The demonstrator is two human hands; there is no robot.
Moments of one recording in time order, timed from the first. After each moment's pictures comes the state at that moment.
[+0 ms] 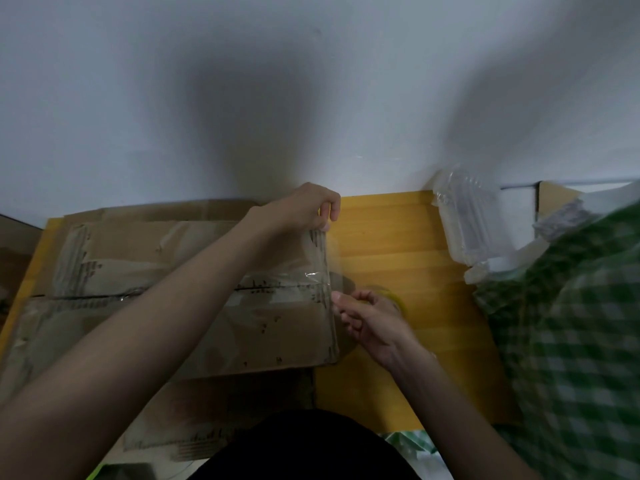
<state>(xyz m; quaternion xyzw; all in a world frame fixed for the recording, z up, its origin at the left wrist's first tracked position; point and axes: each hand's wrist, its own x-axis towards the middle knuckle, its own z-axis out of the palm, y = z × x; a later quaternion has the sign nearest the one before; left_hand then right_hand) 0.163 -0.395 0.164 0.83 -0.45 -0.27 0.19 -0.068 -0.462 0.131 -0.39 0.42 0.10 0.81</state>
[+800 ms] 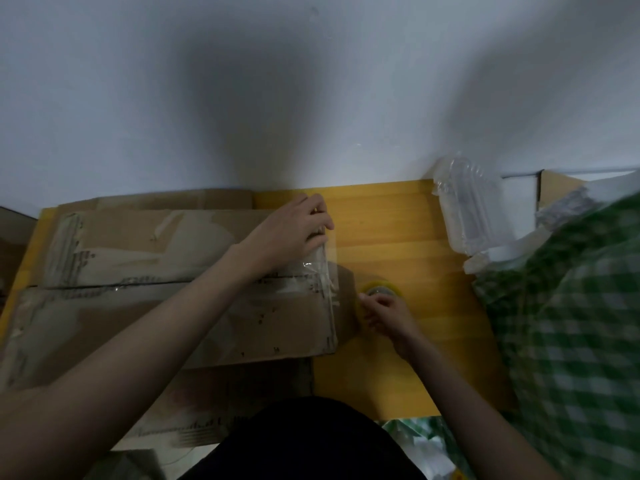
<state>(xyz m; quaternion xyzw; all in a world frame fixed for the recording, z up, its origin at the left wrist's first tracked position) 0.116 -0.351 0.139 0.81 -0.55 -0.04 0.17 -0.088 -0.501 0.047 -0.59 0.43 0.13 0.67</state>
